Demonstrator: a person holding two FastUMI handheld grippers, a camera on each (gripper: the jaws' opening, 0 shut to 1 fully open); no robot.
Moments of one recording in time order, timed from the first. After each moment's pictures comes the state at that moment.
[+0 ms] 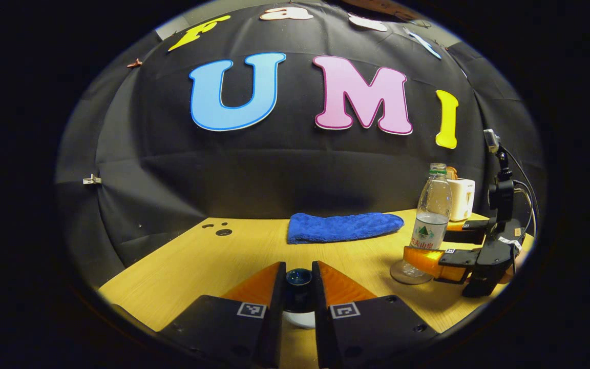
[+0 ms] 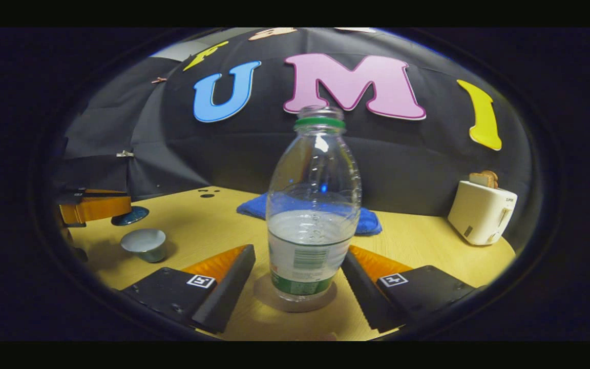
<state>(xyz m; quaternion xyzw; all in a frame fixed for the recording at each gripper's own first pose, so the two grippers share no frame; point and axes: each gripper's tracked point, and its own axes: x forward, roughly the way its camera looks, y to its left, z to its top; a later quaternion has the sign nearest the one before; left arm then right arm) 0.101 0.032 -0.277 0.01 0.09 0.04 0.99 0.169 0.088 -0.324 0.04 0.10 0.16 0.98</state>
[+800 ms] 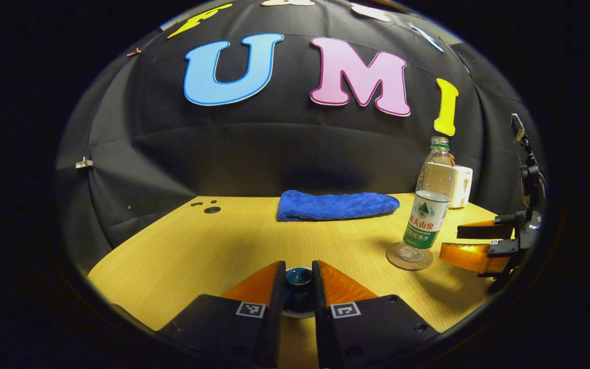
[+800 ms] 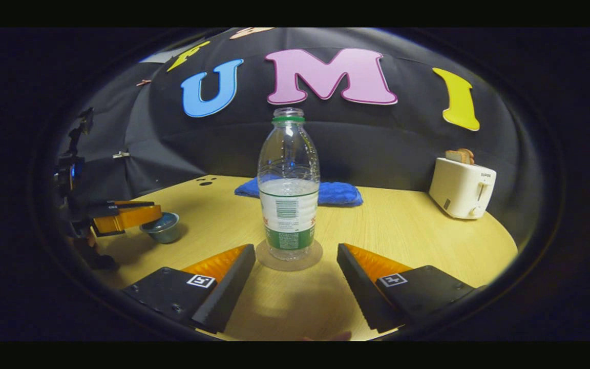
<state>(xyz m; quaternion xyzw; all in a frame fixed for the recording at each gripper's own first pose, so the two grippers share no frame) 0.105 0.017 -0.320 0.00 0.14 0.02 0.99 0.103 0.055 -0.337 0.07 0.16 0.13 0.98</state>
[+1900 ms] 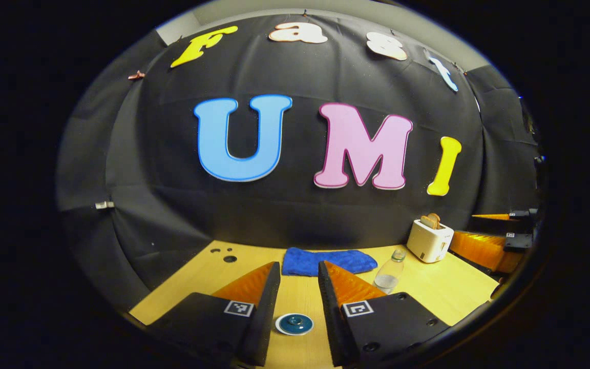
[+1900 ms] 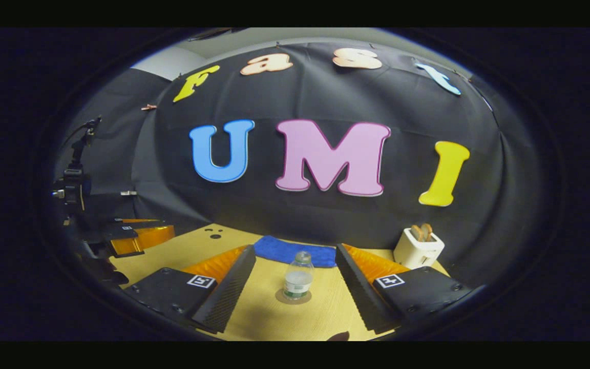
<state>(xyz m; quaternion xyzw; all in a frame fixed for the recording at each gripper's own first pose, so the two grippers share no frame) 0.044 0.020 -0.079 -0.02 0.07 0.05 1.00 0.035 0.031 -0.054 0.04 0.04 0.10 0.99</state>
